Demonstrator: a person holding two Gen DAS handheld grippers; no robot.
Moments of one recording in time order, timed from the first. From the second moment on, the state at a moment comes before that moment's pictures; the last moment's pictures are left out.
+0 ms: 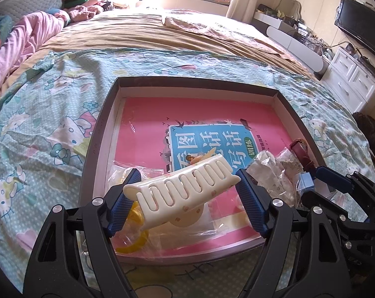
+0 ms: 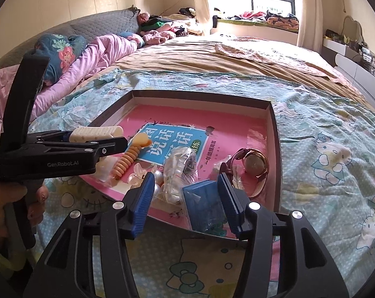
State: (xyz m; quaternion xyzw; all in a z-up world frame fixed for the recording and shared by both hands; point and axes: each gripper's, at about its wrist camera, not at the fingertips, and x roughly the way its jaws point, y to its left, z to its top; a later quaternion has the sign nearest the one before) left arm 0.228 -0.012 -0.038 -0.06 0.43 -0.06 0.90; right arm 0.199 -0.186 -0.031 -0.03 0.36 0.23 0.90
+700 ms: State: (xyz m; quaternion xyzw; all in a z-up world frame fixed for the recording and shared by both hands) left arm 0.167 -0.020 0.009 -0.05 0.38 -0.06 0.92; right arm 0.135 -0.225 0.021 -0.01 0.30 0.21 0.93
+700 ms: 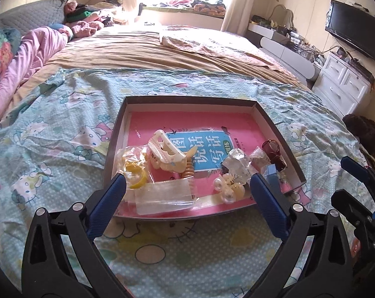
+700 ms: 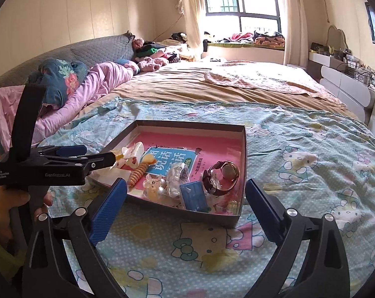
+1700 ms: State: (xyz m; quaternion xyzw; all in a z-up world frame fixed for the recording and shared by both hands) left arm 0.062 -0.010 -0.001 -0.04 0.37 -0.04 0.93; right arm 0.069 -0.216 -0.004 -0.01 0.33 0.21 0.92
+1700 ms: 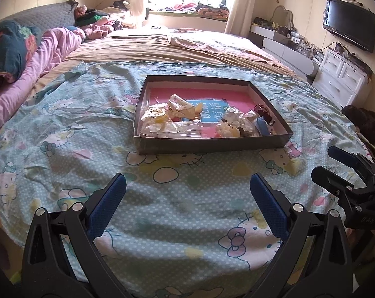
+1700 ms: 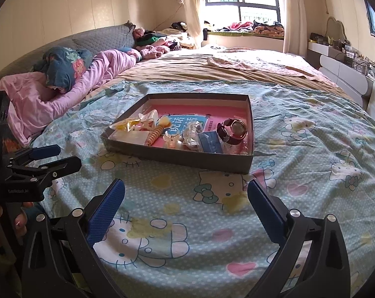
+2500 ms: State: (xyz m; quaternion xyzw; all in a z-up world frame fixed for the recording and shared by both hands) left arm 0.055 -0.017 0.006 -0.03 0.37 -0.04 0.93; right arm 0.068 -0.216 -0.001 -0.01 0.33 0.21 0.92
